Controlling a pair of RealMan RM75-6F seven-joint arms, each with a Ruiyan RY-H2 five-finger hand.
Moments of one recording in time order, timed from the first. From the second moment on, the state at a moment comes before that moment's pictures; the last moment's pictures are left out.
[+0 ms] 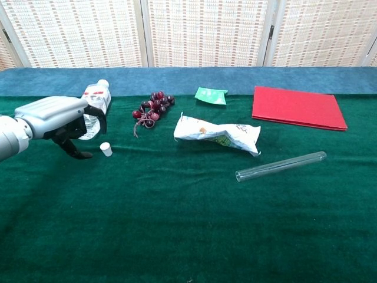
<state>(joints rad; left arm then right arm) -0.66 -1.61 -0.14 -1.27 1.23 1.00 0.28 0.10 -1.13 0.09 -1.58 -1.49 1.46 0.27</state>
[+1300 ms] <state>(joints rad) -0.69 -1.70 -0.16 -1.15 1.22 0.96 0.24 0.11 -1.13 0.09 -1.58 -1.48 1.44 0.26</state>
